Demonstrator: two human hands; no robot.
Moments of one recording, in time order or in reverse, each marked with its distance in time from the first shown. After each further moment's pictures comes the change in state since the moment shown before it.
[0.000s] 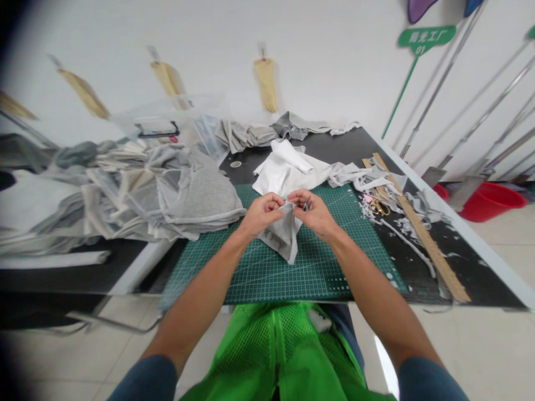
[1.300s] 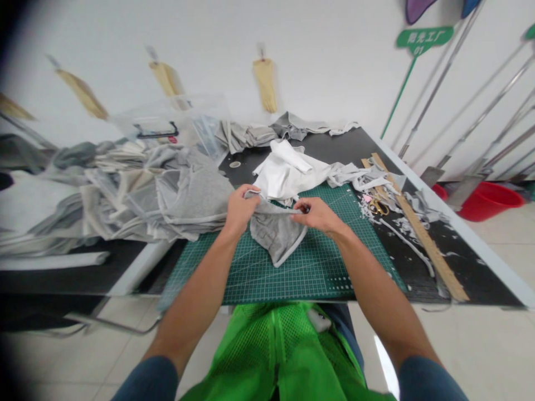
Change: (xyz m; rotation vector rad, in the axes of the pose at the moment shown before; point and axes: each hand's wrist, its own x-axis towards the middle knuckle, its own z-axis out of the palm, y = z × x) left_hand 0.018 -0.015 -0.038 0.155 0.583 0.045; right_hand 0.005 -0.003 -0.026 -0.467 -0.102 0.100
